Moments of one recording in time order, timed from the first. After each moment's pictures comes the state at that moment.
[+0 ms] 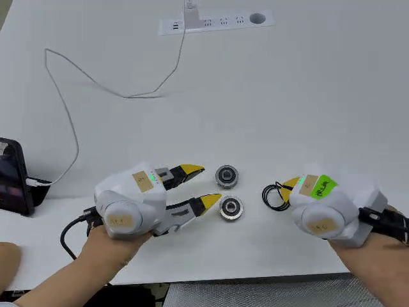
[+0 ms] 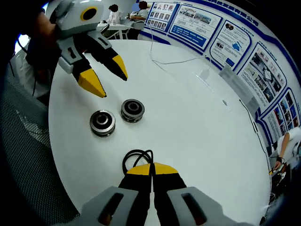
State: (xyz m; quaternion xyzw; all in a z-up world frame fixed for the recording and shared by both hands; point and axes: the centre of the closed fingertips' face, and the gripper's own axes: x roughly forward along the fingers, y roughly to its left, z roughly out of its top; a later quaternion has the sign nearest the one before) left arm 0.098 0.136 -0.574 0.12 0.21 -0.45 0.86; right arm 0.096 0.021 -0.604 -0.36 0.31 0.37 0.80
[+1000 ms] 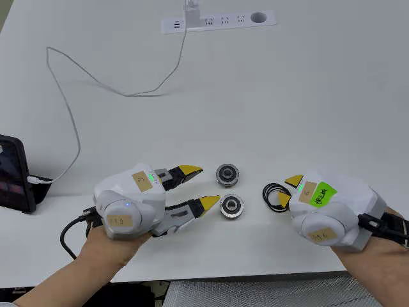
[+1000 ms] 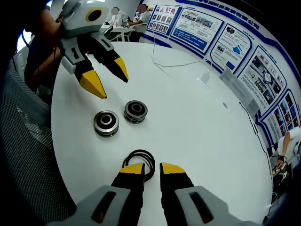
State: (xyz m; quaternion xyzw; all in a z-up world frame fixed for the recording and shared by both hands) left arm 0.093 0.140 -0.578 0.12 0.22 -0.45 0.86; right arm 0.090 0.019 -0.600 -0.34 0.31 0.37 0.81
